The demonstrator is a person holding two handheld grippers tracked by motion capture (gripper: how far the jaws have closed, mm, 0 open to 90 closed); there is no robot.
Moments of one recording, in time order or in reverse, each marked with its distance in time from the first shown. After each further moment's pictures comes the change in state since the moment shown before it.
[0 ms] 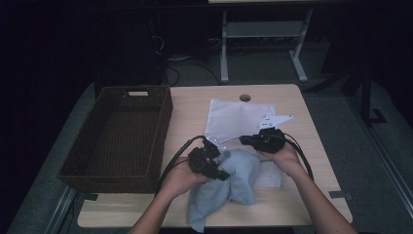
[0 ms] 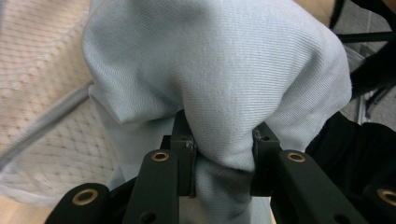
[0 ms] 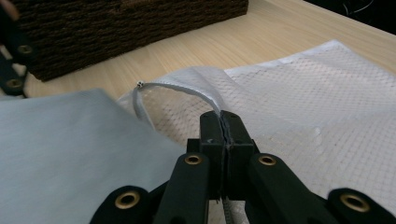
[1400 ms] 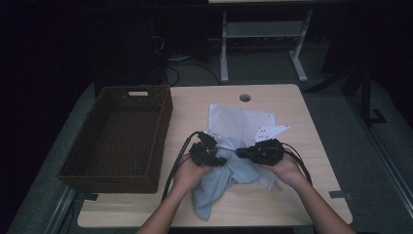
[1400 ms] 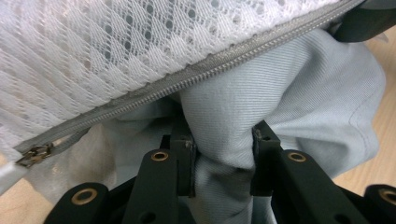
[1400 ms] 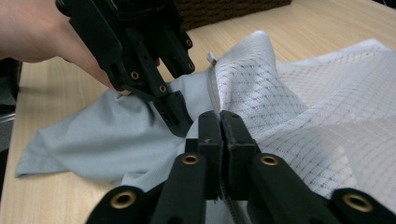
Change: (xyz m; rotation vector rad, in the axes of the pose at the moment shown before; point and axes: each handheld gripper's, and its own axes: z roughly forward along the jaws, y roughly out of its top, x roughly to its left) left arm 0.040 -0.007 0.032 -0.104 0.178 -0.205; right arm 0.036 -0.004 -0.006 0.046 0.075 -0.058
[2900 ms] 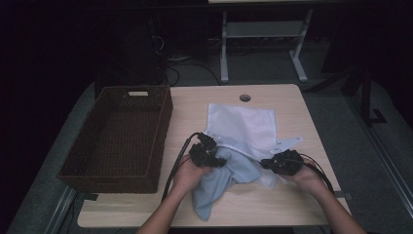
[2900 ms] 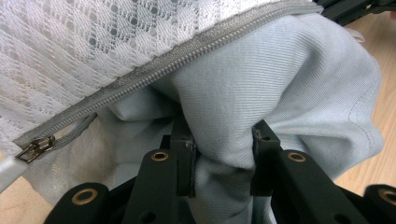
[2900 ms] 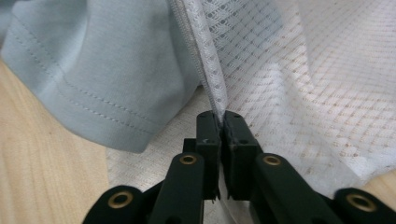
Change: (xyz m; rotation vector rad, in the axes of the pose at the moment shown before) left arm 0.003 -0.003 0.001 -0.002 -0.007 -0.008; right arm -0.021 -0.066 -0.021 0.225 -0.145 0.009
